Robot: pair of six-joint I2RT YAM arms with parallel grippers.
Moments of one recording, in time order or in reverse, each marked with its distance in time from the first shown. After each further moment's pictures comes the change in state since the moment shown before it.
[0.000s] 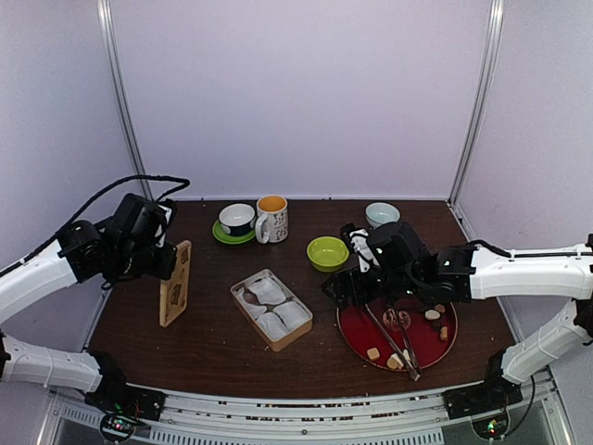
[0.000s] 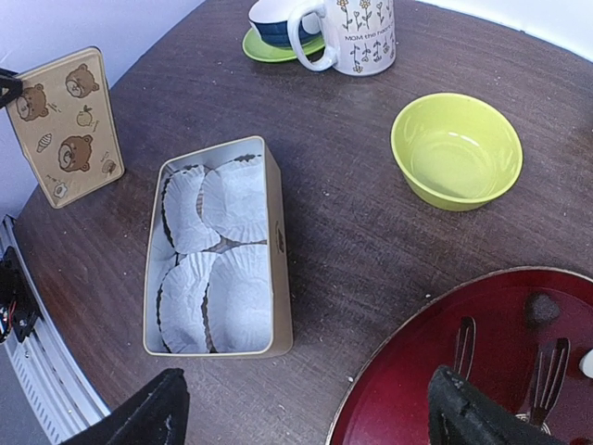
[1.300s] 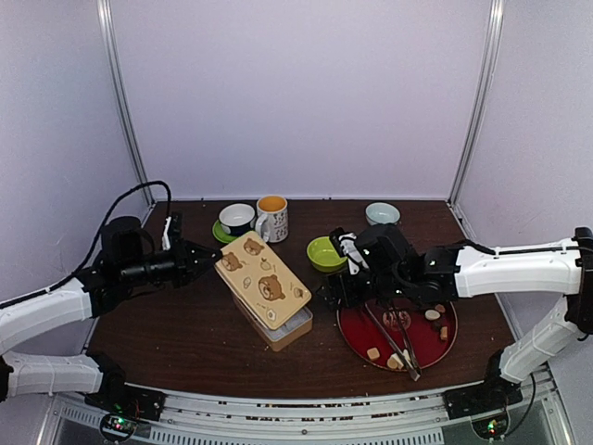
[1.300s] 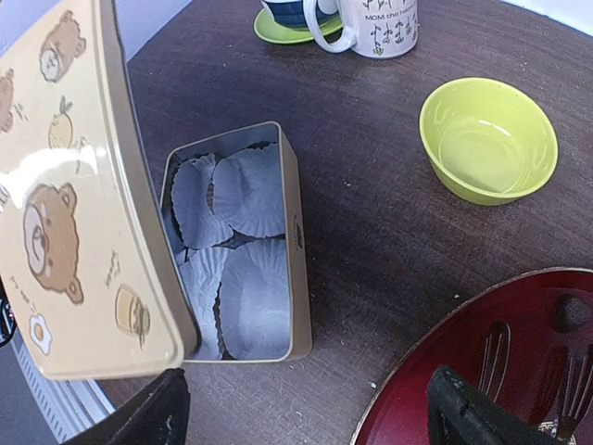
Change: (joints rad) left arm 0.192 -0.038 -0.438 0.975 0.993 -0.742; right arm 0.000 0.085 0.034 0.021 -0.054 0.018
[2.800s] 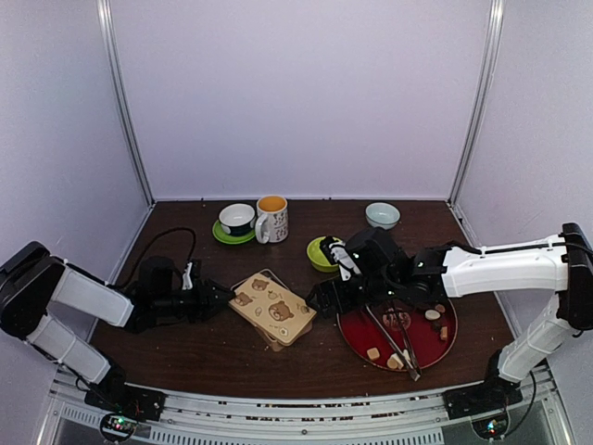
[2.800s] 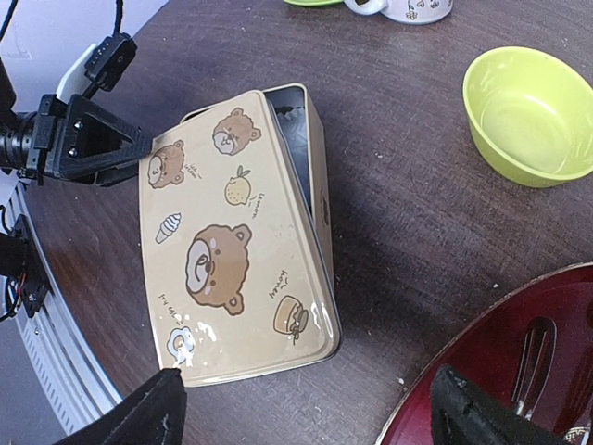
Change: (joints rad) left arm 0.008 0.464 -0.200 0.417 -0.039 -0.011; right arm 0.000 0.068 0.020 0.005 -0.080 -0.003
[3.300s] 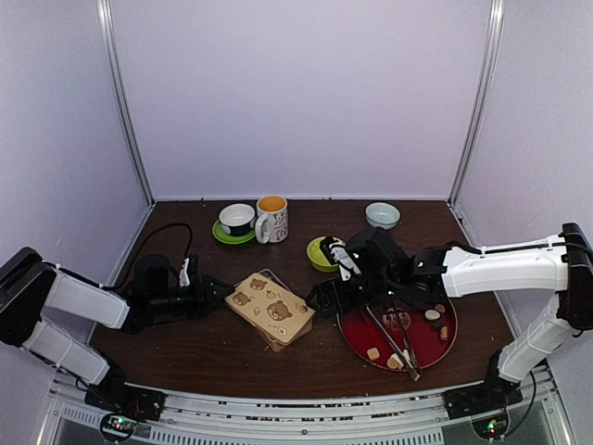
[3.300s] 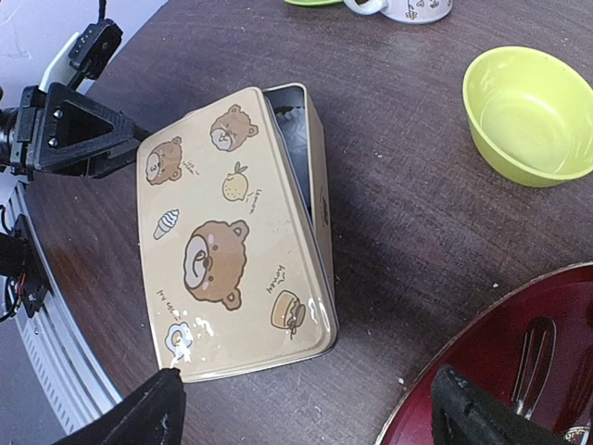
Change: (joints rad) left arm 0.001 -0.058 -0.014 0.022 0.000 0.006; right arm 0.000 0.000 0.001 -0.002 0.000 0.000
